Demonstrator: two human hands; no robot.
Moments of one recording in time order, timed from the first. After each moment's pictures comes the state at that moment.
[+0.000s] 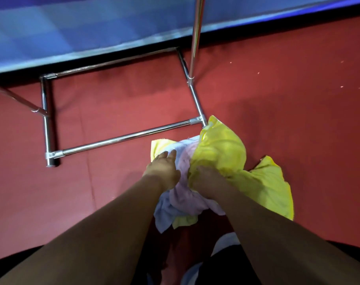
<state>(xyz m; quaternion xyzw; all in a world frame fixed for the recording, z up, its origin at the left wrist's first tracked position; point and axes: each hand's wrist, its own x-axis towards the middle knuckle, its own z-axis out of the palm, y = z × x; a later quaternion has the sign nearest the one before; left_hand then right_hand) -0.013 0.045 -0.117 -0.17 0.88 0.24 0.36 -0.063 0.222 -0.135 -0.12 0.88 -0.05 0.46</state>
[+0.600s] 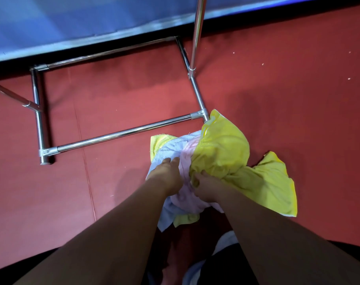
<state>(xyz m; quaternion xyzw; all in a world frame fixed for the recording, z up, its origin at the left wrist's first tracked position) -0.007 0.058 -0.129 -0.18 0.86 0.26 0.41 -0.047 0.228 -0.185 -0.20 0.85 -0.03 0.49</state>
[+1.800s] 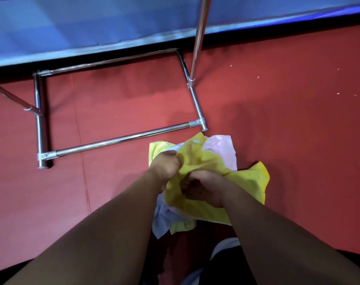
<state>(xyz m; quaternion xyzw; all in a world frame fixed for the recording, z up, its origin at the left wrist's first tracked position) -0.032 0.053 -0.092 -0.41 0.64 0.61 0.24 -0.063 0.211 -0.122 0.20 0.60 -0.48 0.60</state>
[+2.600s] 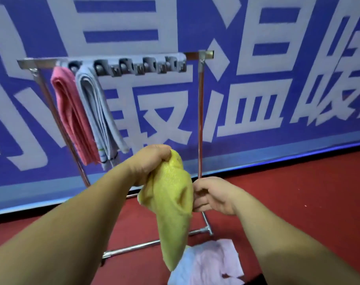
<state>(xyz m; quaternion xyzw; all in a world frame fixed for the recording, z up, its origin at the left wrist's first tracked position) 0.041 0.006 0.398 -0.18 0.75 0.64 -0.02 -0.045 0.202 0.301 -0.14 0.68 -0.57 0.44</state>
